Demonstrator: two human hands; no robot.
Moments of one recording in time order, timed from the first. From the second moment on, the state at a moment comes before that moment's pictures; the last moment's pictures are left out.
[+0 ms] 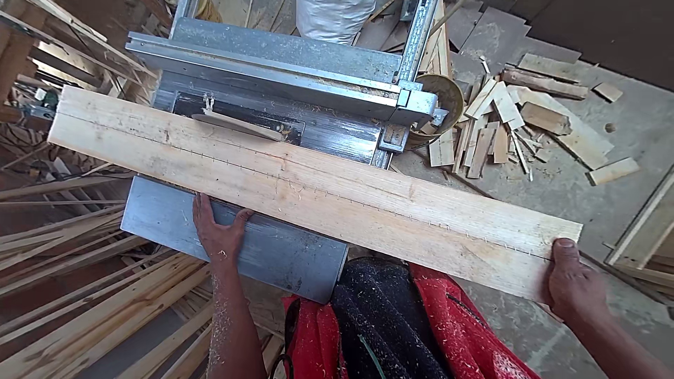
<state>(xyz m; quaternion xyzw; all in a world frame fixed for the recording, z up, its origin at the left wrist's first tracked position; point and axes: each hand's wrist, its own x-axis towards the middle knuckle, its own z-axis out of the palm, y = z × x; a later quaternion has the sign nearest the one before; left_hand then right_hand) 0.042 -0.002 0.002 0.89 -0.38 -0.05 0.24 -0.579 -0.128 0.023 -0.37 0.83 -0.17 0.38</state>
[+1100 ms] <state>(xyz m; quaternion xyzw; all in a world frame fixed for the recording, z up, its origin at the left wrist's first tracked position) 0.069 -0.005 0.007 0.89 -0.38 -0.06 0.24 -0.551 -0.128 0.021 -0.38 0.82 -0.18 0.38</state>
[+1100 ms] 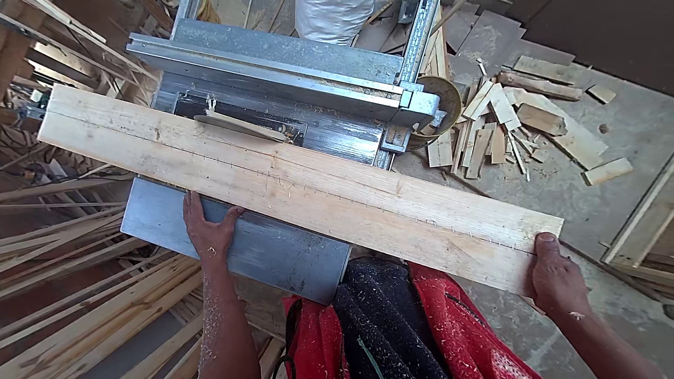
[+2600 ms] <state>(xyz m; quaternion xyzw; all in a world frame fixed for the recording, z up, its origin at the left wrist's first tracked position) 0.072 -0.003 0.004 0.89 -0.37 -0.05 0.24 -0.547 -0.133 0.026 -0.39 0.83 -0.15 0.37</state>
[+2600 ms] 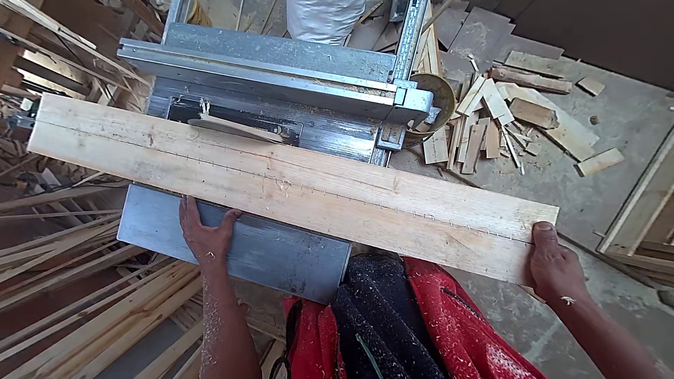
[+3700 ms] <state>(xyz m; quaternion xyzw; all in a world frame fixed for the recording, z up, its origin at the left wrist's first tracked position) 0.094 -0.004 0.005 0.90 -0.38 -0.06 0.23 -0.529 -0.130 0.022 -0.38 0.83 -0.16 0.38</state>
